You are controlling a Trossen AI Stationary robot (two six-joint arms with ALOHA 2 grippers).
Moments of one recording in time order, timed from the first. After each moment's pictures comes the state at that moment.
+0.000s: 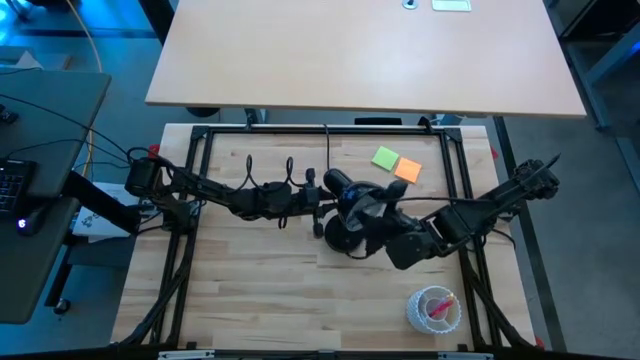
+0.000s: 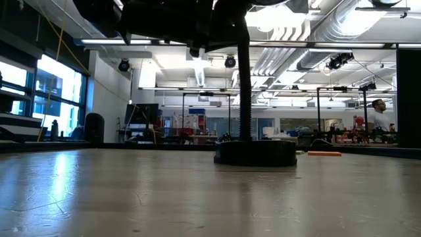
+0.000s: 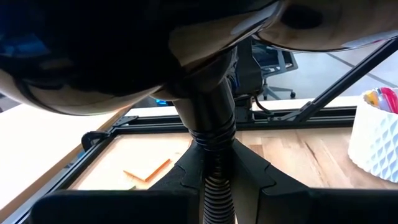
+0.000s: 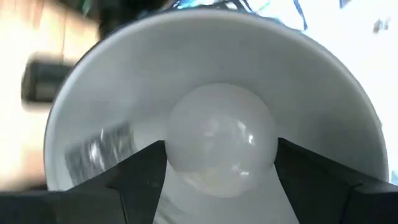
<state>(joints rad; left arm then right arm) -0.06 1.68 0.87 0.75 -0.22 0.13 0.49 1.47 1.37 -0.61 1.10 -0.25</state>
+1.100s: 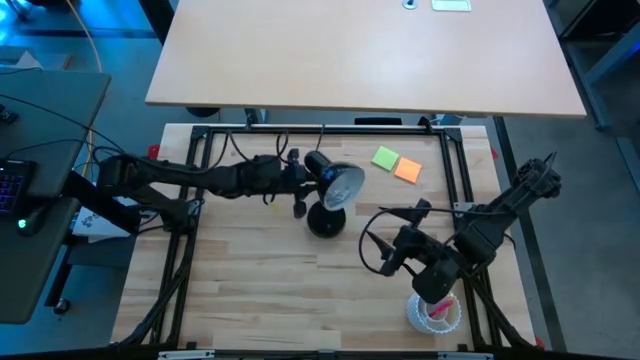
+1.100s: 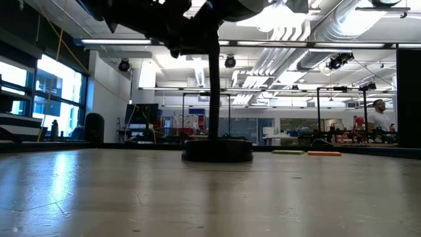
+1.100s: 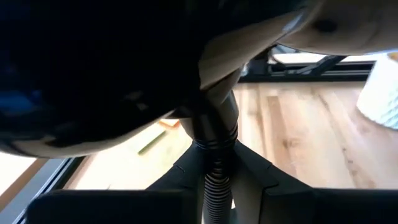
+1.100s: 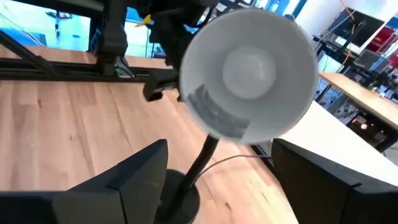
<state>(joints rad) 0.11 1.42 0.86 0.27 -0.09 0.11 0.70 1.45 1.37 -0.80 1.20 0.47</state>
